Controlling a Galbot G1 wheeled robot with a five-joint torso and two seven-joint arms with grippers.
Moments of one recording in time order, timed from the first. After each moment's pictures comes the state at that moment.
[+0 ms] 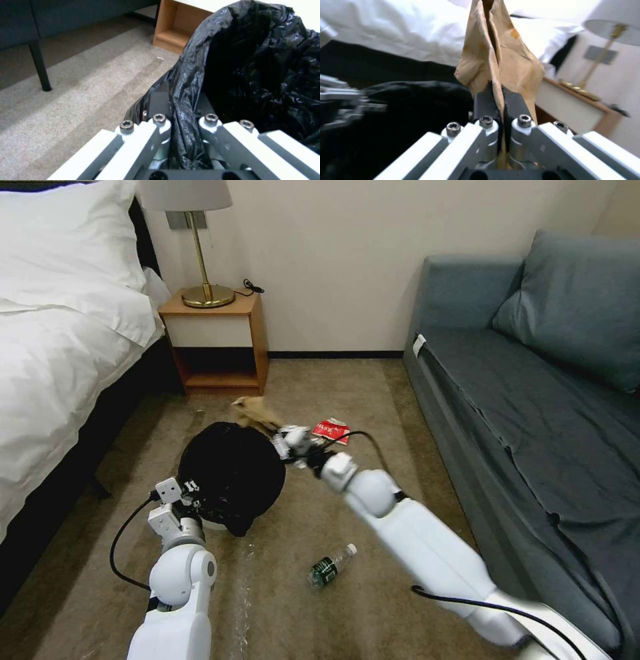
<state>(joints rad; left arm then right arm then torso) 1.24 -1.55 -0.62 -1.84 -0.28 0.24 -0.34 -0.54 1.37 -0.34 1.31 0.14 0.26 -0.25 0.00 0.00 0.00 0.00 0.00</state>
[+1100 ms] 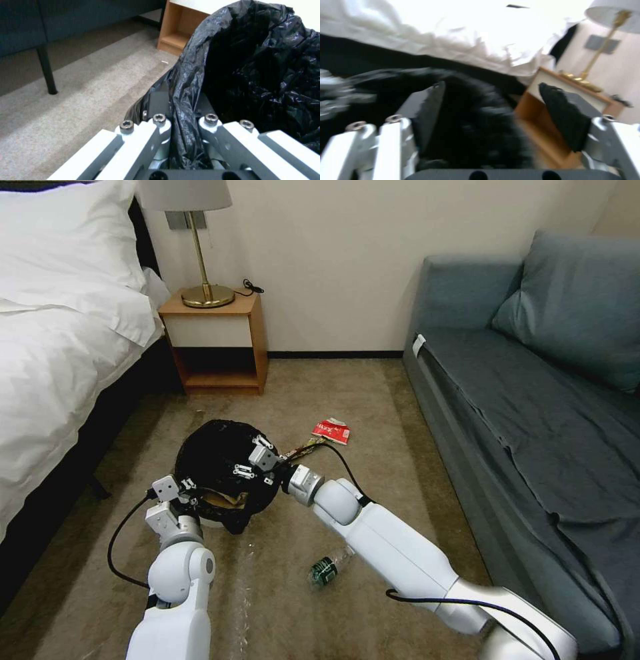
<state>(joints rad) 1.23 -1.55 -0.65 -1.83 -0.27 0.24 -0.34 -0.52 1.40 -0.32 1.27 0.14 0.22 -0.22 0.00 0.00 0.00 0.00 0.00</state>
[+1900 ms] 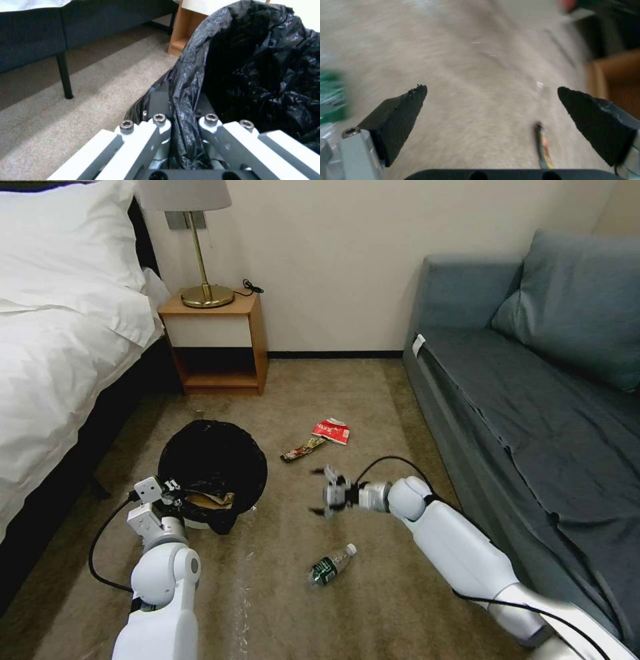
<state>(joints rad) 1.23 -1.55 -0.70 -1.85 -0.27 0.25 -0.33 -0.60 1.25 -0.09 1.11 -0.59 0.53 -0.79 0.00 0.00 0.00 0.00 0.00</state>
